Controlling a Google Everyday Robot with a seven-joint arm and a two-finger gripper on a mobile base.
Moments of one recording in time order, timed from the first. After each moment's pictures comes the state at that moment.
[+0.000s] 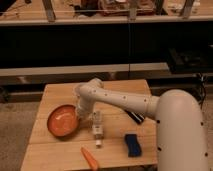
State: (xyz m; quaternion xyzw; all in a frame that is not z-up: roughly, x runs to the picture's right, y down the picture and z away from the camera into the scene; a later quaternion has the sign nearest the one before) arm -0.133 0.177 0.828 -0.15 -0.39 -0.59 0.69
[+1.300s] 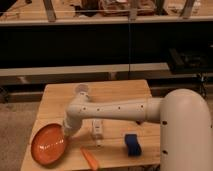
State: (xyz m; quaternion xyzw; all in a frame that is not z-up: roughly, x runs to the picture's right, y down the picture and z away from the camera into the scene) arm -0.219 0.233 0.761 -0.05 -0.42 -0.72 0.55
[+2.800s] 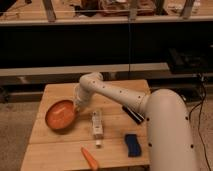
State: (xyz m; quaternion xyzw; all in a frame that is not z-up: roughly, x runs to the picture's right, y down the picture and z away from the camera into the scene) arm -0.152 0.127 0.864 -0.12 -0.42 -0.59 0.68
